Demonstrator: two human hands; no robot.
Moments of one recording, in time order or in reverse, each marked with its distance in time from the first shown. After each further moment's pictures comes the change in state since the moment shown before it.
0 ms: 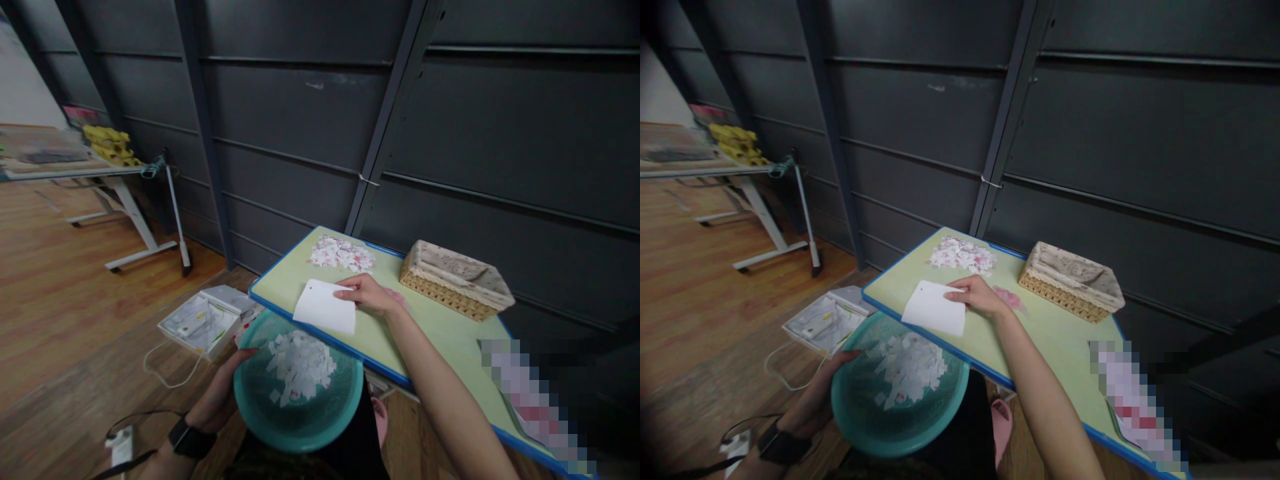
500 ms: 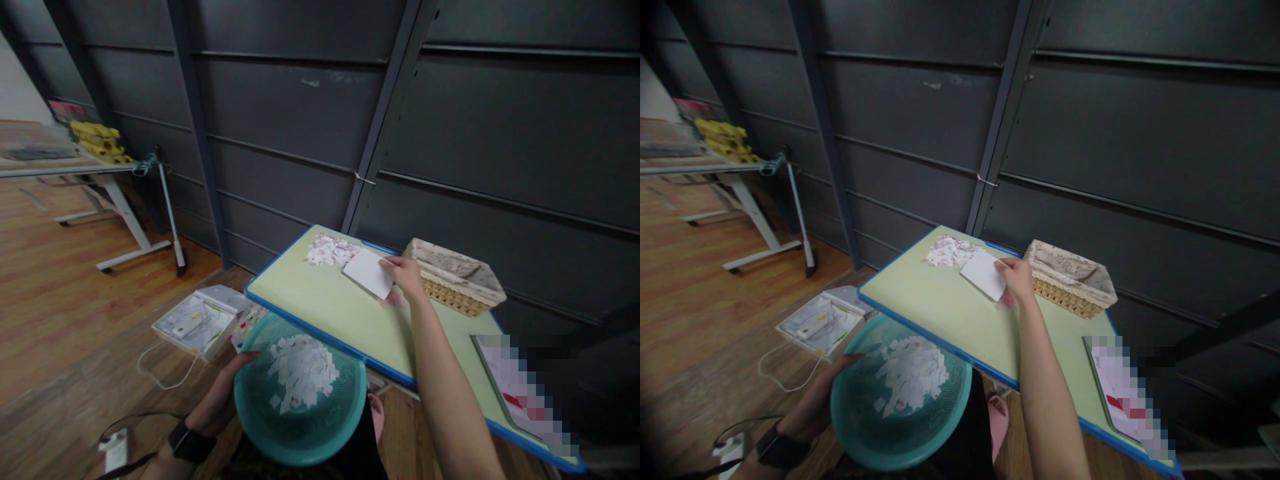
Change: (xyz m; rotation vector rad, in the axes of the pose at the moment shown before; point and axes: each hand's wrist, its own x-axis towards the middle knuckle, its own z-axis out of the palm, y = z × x) left_hand -0.004 -0.003 0.005 0.005 -0.044 -0.058; right_hand -0.009 0.021 -0.079 -0.346 0.775 0.012
